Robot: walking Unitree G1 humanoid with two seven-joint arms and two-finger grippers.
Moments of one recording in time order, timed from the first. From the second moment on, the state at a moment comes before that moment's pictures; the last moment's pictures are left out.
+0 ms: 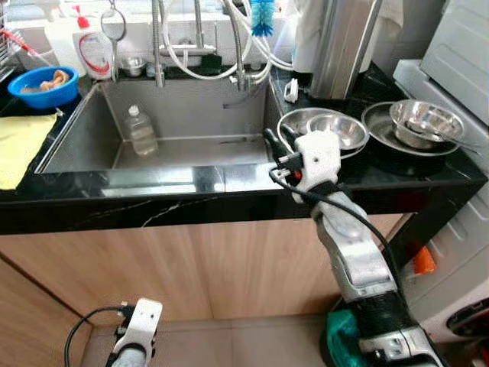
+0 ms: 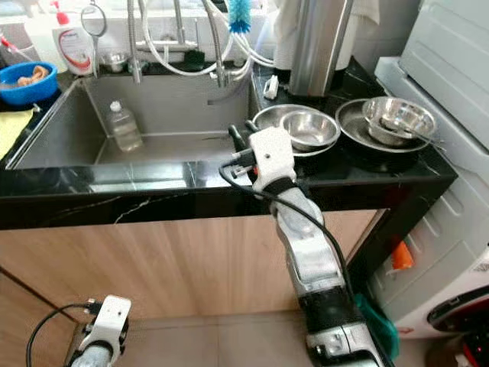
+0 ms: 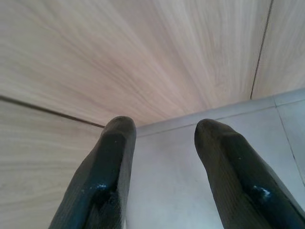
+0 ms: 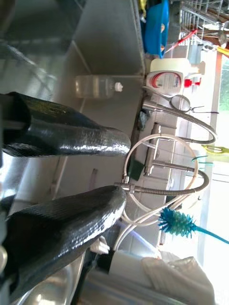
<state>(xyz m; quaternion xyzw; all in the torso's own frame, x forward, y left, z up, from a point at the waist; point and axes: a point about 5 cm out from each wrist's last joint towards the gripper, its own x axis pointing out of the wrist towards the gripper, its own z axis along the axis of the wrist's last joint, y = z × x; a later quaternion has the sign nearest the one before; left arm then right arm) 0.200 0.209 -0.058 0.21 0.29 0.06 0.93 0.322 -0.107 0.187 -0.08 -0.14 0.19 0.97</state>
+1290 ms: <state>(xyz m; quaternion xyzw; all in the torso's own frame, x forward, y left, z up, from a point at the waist) 0.208 0.252 0.141 0.15 -0.15 0.29 0.93 0.291 -0.126 0.180 -0.06 -0.13 0.13 0.98</state>
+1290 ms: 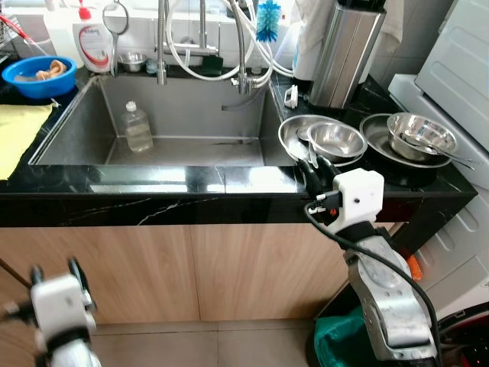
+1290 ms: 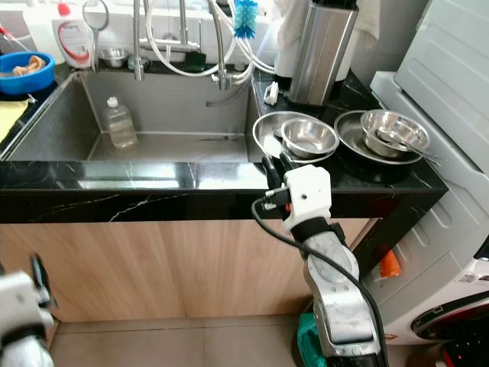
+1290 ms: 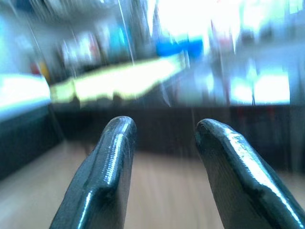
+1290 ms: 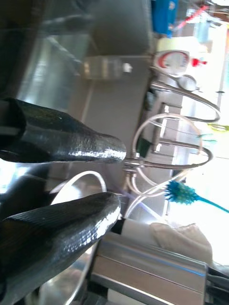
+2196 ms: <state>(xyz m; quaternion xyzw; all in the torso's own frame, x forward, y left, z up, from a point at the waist) 0.298 0.158 0.196 0.04 -0.21 0.06 0.98 0.317 -0.110 0.211 -0.01 -0.19 0.12 0.97</state>
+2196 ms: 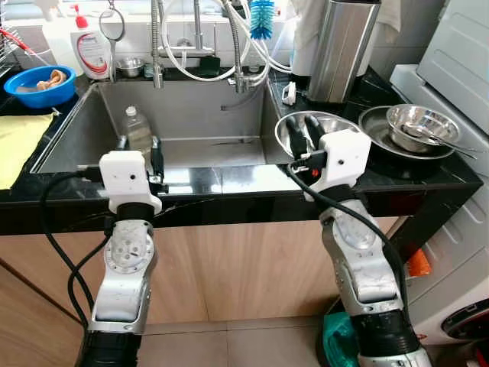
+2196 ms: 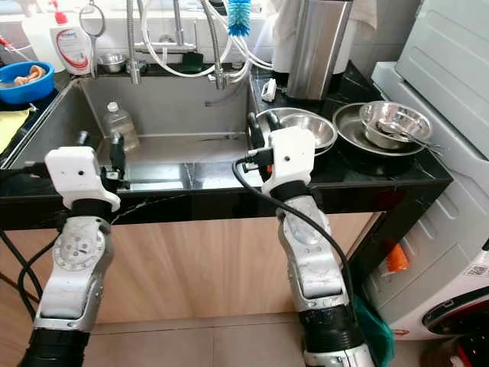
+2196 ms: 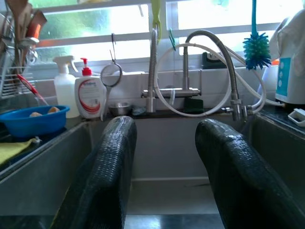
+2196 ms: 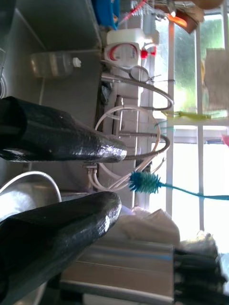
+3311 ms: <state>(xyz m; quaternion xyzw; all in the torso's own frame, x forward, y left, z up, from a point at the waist) 0.321 0.126 0.211 0.04 -0.23 -0.05 0.97 0.320 -0.108 0.203 0.03 -0.19 0.10 0.98</state>
